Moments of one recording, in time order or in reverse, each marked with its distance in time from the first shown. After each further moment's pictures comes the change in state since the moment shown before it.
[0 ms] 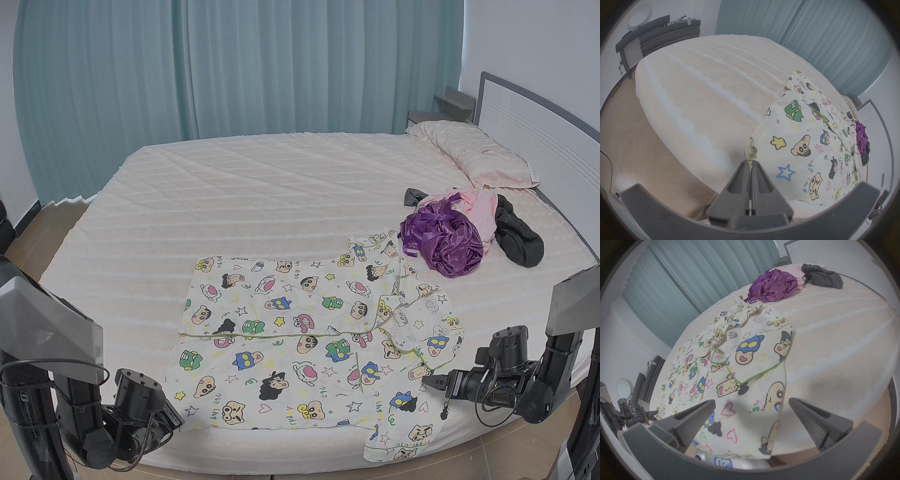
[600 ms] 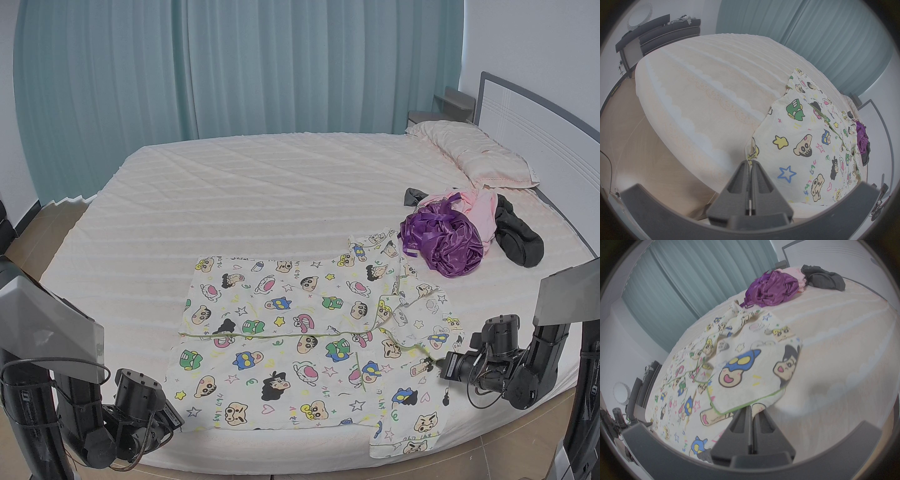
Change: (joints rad) left arm 0.007 0.010 -0.002 -0.001 -0.009 0.001; right arm -0.051 0.109 -0.167 -0.008 -0.010 -0.010
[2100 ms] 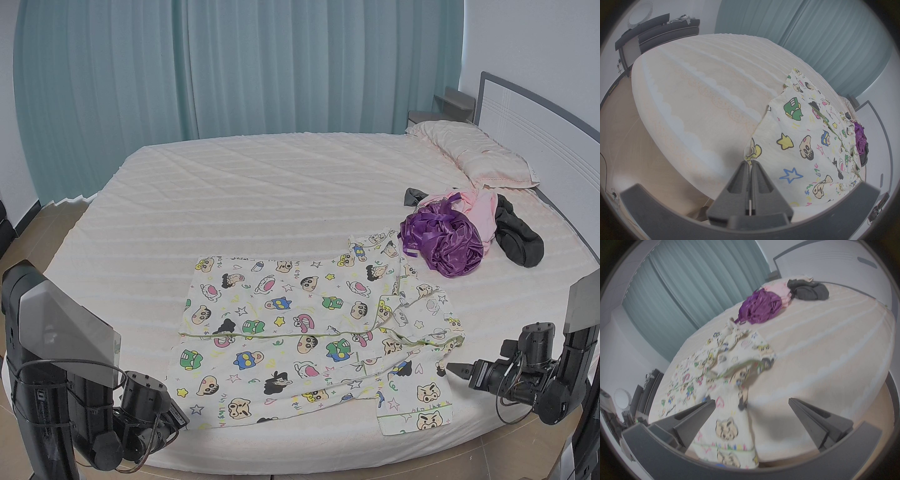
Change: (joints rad) left arm -0.011 0.083 0.005 -0.119 0.004 -0.004; right arm -0.090 -0.131 0.261 -0.170 0.044 -0.015
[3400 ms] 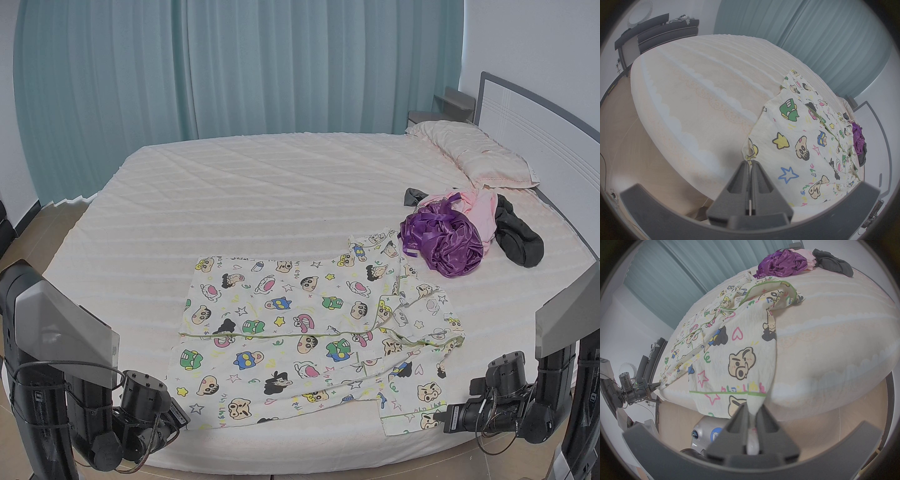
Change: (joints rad) left arm -0.010 -0.016 0.000 0.000 0.002 -0.003; right arm 0.203 0.113 0.073 0.059 0.031 -0.024
